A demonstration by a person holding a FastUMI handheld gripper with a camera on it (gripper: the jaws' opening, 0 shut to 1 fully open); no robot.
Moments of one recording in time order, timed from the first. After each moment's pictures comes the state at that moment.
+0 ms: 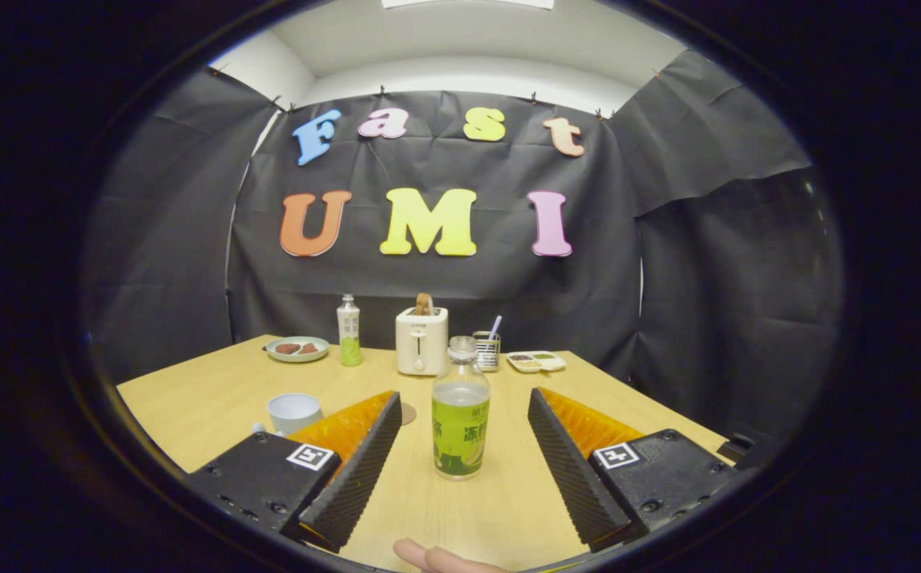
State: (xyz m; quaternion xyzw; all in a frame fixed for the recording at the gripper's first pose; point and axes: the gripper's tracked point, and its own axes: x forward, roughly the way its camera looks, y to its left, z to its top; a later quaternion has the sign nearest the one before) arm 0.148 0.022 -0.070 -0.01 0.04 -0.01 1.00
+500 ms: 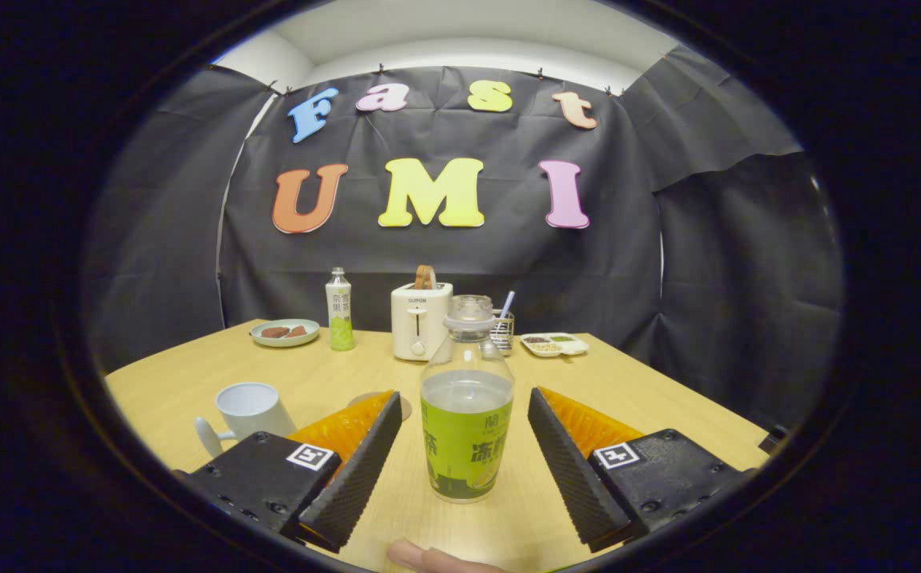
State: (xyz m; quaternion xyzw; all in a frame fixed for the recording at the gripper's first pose) arm 0.228 0.032 -0.106 -0.02 0.08 0.01 1.00
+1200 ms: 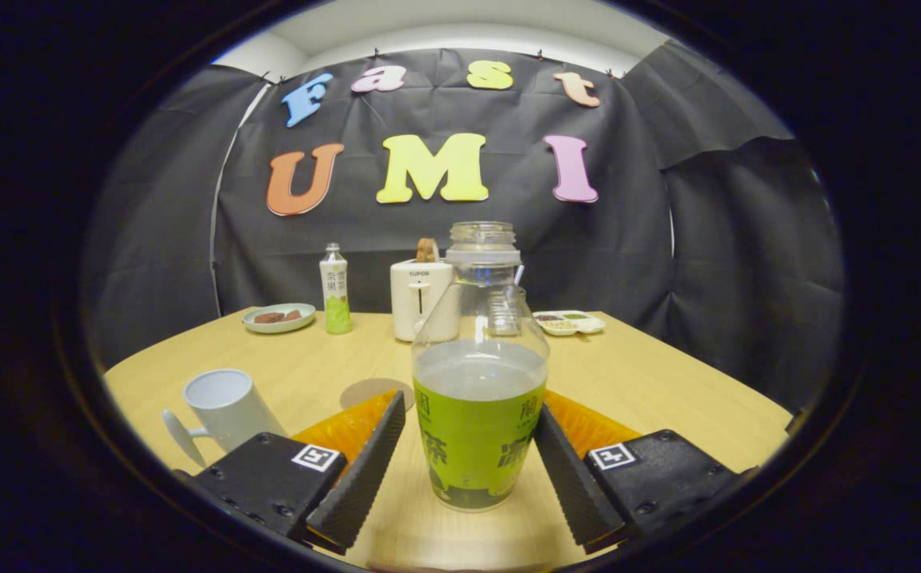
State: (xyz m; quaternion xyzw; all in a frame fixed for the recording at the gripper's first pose) arm 0.256 0.038 -0.128 0.00 0.10 0.01 1.00
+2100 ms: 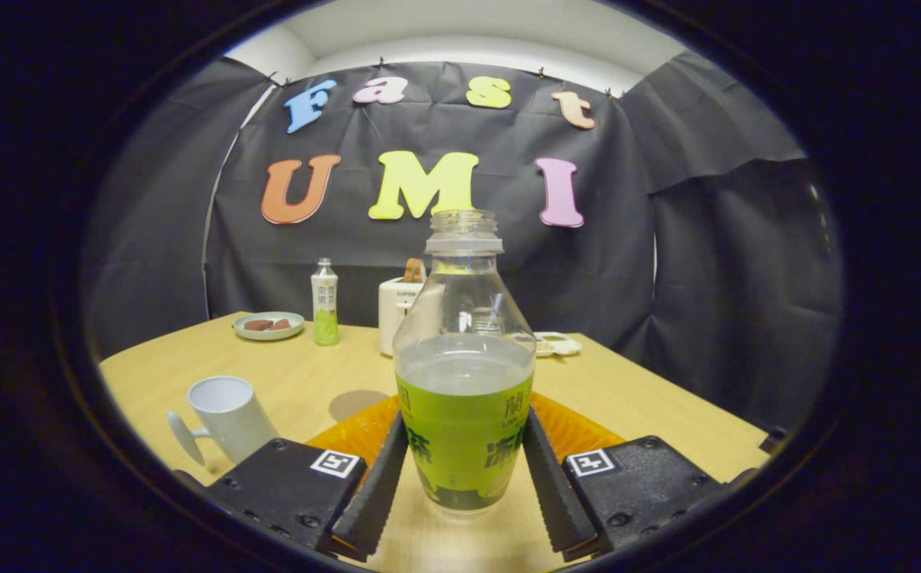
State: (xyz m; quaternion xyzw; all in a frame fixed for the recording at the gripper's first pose) arm 0.226 0.020 -0.092 -0.05 0.07 -0.04 1.00
